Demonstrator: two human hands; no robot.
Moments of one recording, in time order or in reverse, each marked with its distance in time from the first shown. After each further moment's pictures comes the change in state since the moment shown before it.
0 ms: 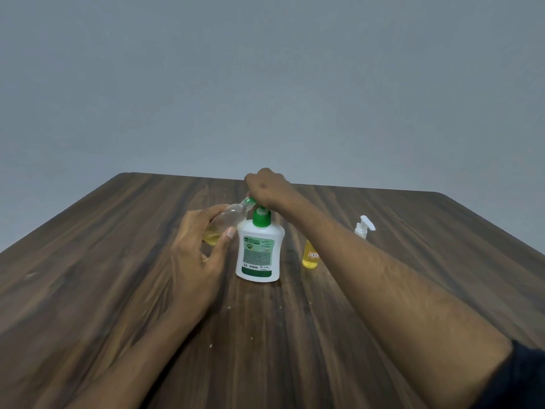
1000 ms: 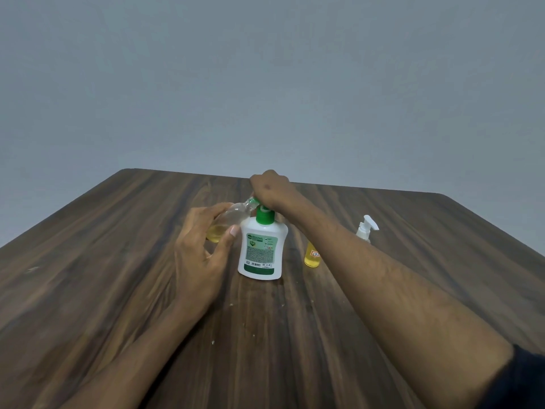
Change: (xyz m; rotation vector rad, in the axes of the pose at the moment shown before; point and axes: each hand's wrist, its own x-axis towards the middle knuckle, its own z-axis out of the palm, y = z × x) left_hand 0.000 -0.003 -0.001 0.011 0.000 0.007; right_hand -0.004 0.002 0.000 -0.011 -0.018 0.002
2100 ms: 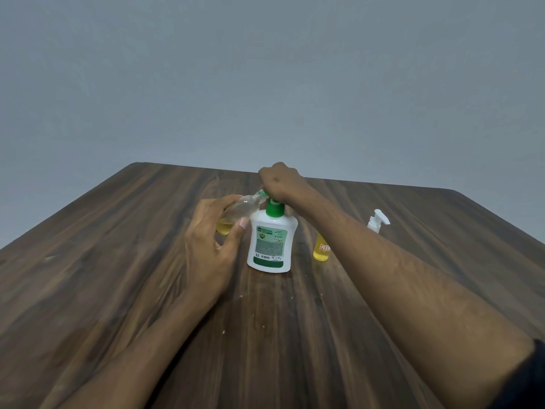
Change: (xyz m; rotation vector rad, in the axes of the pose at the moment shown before) left_hand 0.001 -0.001 -0.001 0.016 0.003 -0.005; right_hand -0.002 -0.004 0.001 -0.013 0.029 0.003
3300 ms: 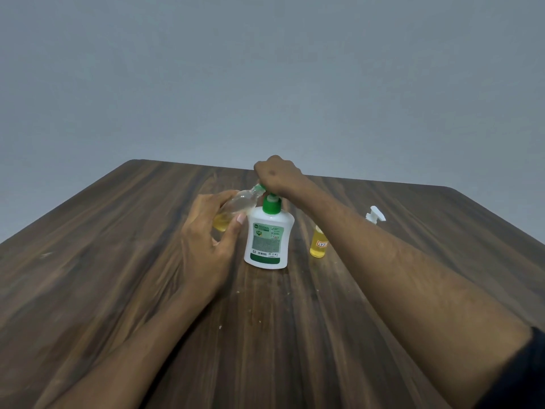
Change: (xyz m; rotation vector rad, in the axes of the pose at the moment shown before) left_hand 0.000 0.006 0.000 0.017 0.029 0.036; right_hand -0.008 -0.009 -0.009 -0.055 -0.016 0.012
